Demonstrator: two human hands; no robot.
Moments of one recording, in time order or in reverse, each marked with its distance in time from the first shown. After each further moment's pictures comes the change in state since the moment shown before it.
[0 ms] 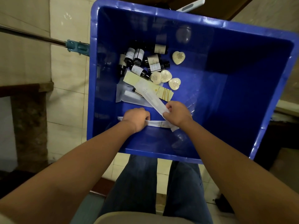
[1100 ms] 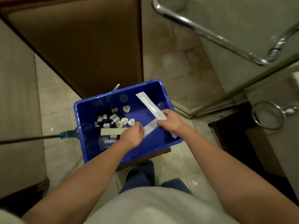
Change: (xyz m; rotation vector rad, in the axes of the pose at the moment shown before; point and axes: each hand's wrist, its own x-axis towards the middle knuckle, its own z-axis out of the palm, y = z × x) left_hand -0.126 0.152 -0.077 -0.036 0.282 0.207; right_hand -0.237 0.031 -0.113 0.683 0.506 -0.025
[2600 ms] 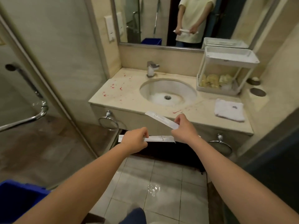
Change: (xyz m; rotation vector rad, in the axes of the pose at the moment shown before) left_hand -0.240 0.438 0.296 0.772 -0.057 1.206; right_hand -0.500 0.366 -0.224 0.228 1.131 0.385
